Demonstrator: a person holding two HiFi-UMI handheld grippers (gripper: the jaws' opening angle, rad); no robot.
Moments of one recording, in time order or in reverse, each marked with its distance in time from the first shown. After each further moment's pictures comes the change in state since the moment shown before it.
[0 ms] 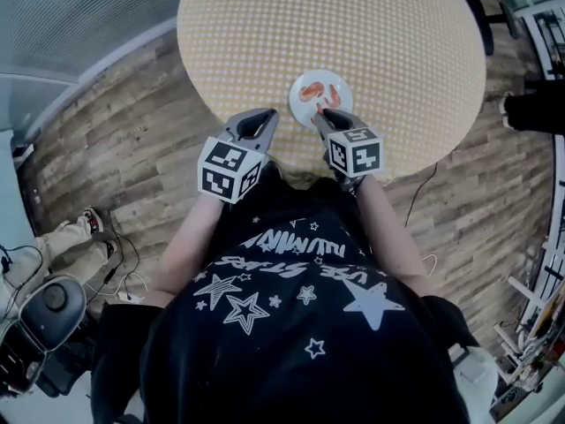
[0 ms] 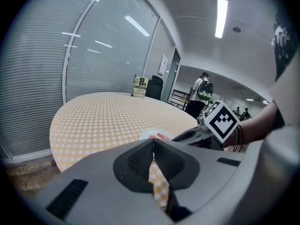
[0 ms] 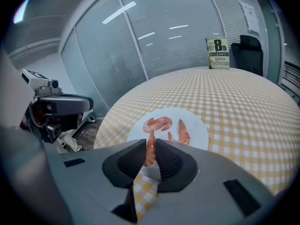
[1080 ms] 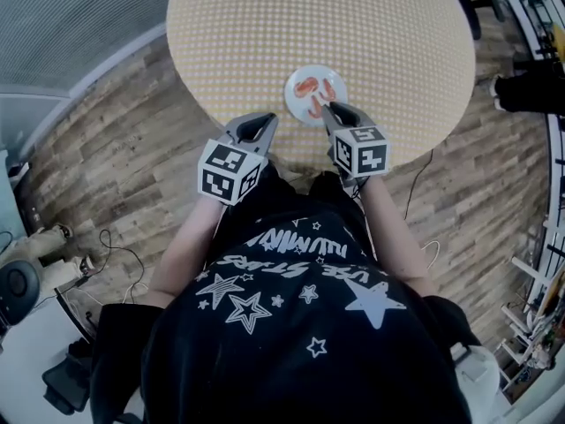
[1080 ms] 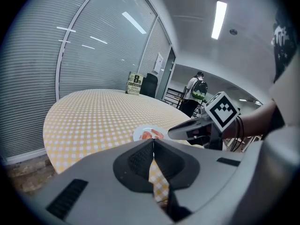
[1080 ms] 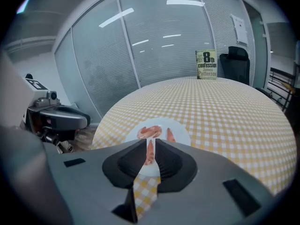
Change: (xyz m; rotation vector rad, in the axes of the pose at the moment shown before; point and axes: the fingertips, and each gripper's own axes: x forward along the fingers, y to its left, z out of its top) left arm -0.003 -0.010 -0.014 0.009 0.026 -0.080; right arm -0.030 -0.009 0.012 0.017 -0.081 -0.127
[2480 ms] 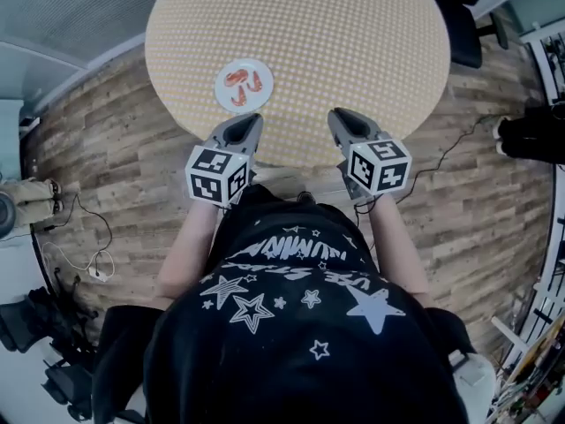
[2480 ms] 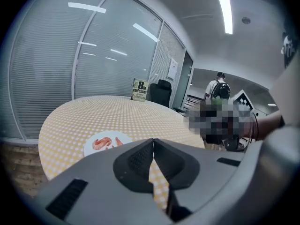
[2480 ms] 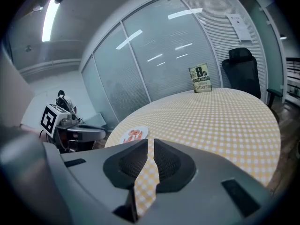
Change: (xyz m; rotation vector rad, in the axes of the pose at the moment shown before) left arm 0.091 -0.156 0.034 -0.100 -0.109 0.301; right arm -0.150 -0.160 -0.004 -0.054 -0.154 0.287
